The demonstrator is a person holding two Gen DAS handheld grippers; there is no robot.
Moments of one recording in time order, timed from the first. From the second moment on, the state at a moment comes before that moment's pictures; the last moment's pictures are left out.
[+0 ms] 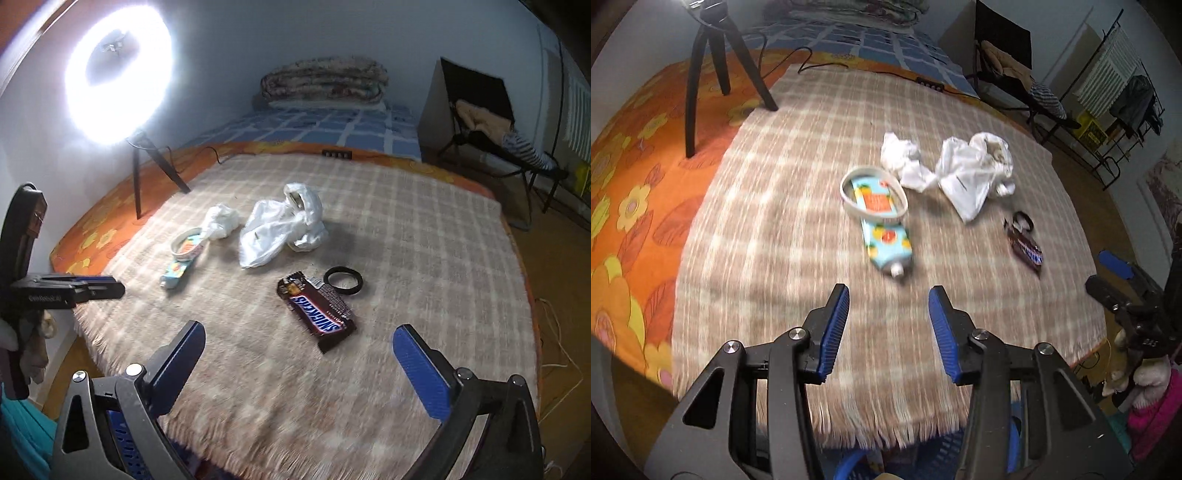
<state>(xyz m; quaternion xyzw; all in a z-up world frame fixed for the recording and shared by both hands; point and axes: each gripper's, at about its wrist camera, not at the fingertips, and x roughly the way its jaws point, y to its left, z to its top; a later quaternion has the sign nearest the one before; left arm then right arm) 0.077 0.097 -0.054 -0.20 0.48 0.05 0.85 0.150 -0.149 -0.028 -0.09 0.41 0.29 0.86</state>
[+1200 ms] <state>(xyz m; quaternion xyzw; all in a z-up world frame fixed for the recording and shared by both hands) 0.163 0.164 -0.094 -0.25 0.48 0.12 0.83 0.207 -0.111 -0.095 -0.15 0.49 0.29 0.81</state>
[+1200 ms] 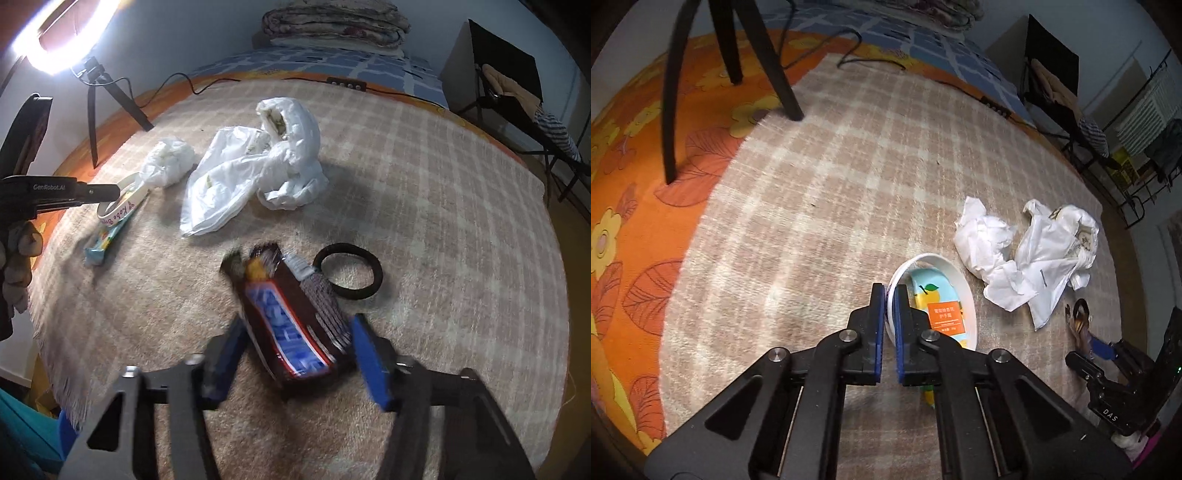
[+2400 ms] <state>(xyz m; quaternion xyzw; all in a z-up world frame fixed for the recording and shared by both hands) 0.045 0.115 -0.030 -0.24 0.43 0.06 0.87 0.114 -0.127 -0.039 -0.07 0.45 0.38 0.80</state>
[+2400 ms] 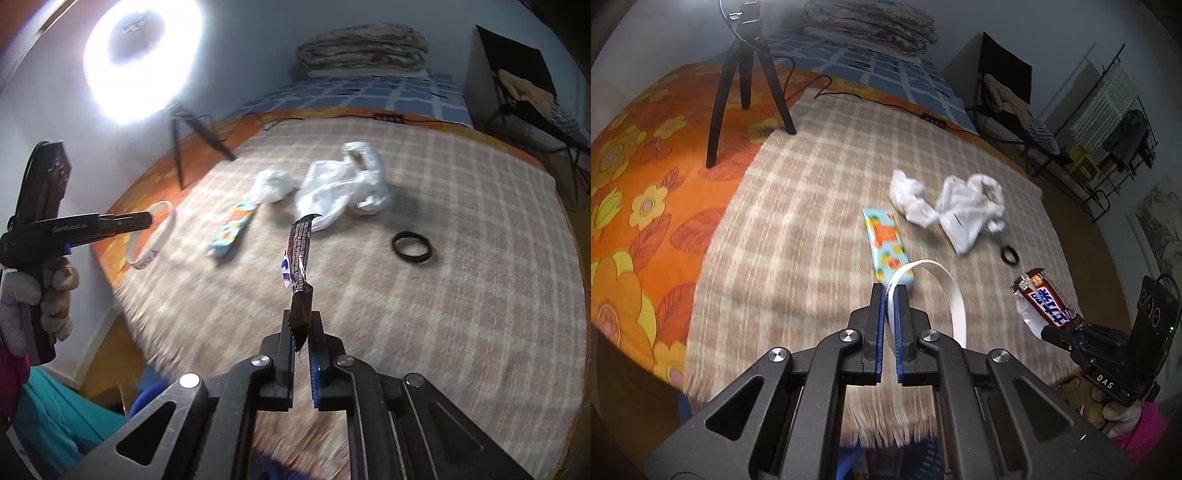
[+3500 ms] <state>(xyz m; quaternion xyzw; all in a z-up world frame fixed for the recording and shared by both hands) -0.064 0.016 -0.105 -0.18 0.51 0.01 0.84 -0.048 -0.123 -0.093 -0.18 0.46 0.44 0.75</state>
